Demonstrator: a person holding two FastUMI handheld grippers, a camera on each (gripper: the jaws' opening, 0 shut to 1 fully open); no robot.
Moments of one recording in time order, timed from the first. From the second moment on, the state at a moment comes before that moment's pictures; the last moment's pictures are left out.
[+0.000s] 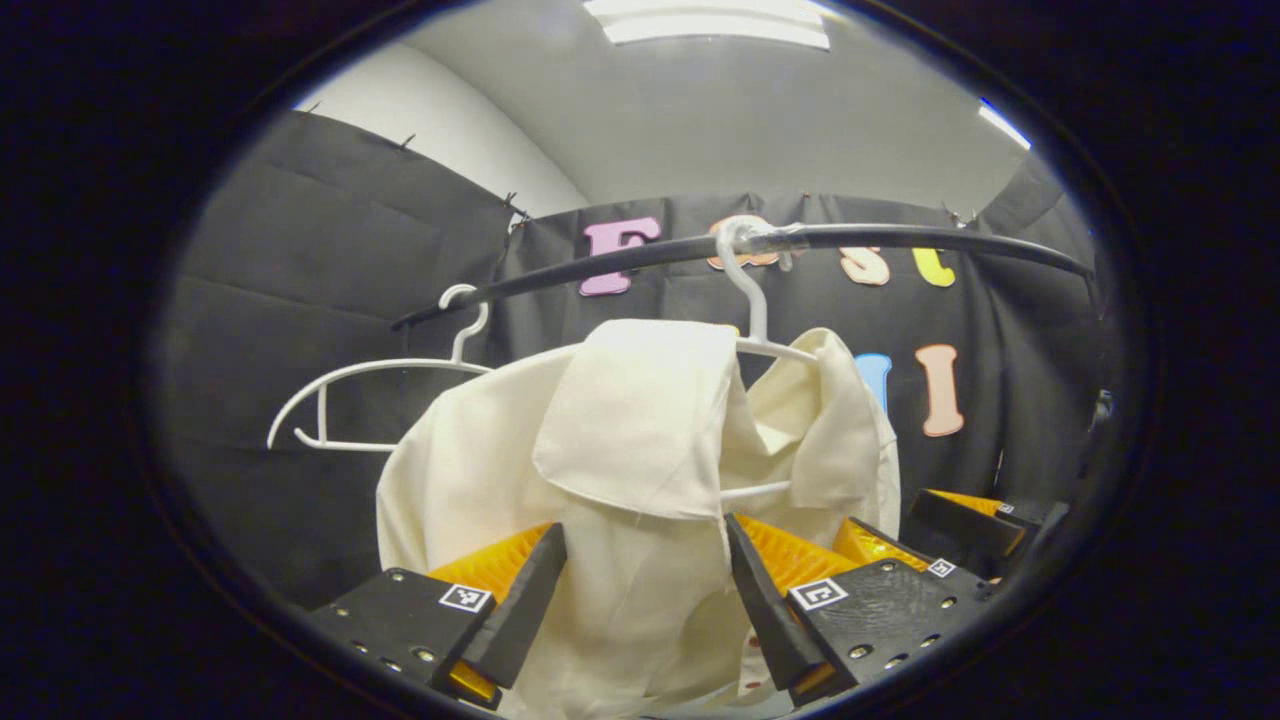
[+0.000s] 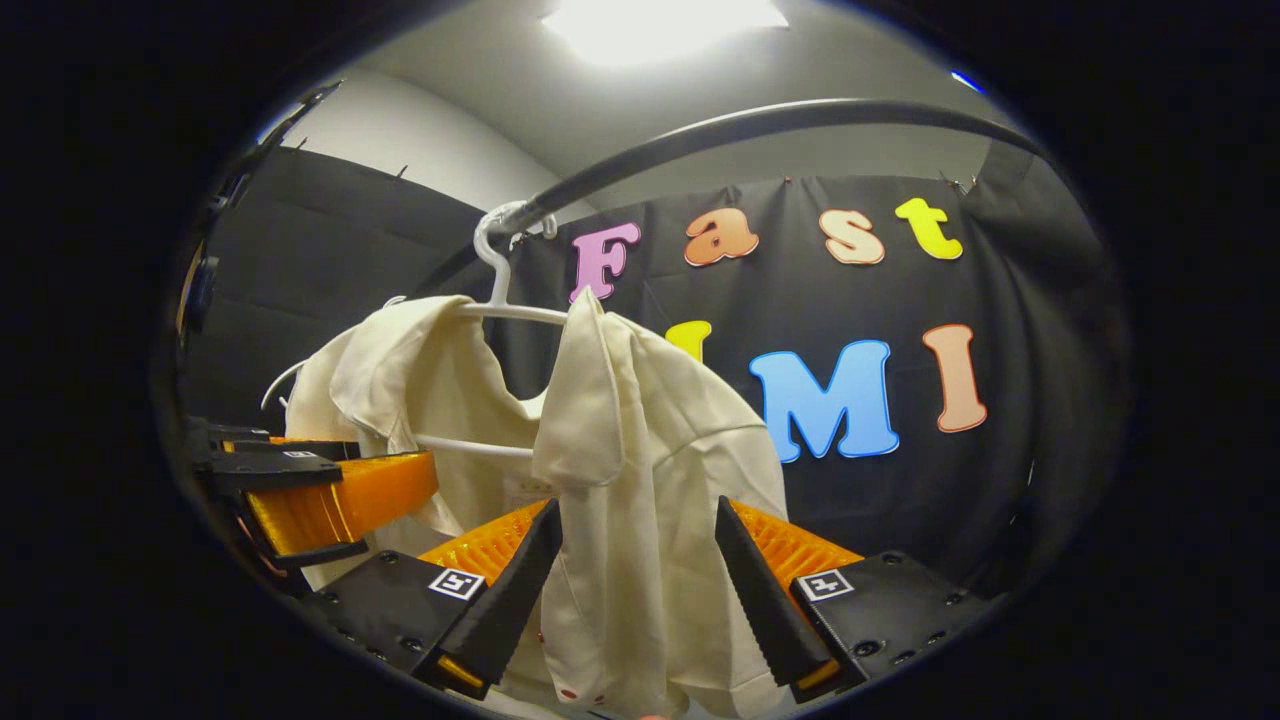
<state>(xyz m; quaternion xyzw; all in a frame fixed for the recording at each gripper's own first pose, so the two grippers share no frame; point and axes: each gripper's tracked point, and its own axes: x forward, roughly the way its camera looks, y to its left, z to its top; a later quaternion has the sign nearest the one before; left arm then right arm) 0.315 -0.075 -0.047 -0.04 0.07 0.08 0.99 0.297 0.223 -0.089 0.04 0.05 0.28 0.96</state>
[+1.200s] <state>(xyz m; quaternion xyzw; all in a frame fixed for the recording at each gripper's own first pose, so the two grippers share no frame) 0.319 -0.024 -0.053 0.05 0.06 0.13 0.99 0.376 0.192 -0.064 -0.01 -0.05 0.15 0.99</state>
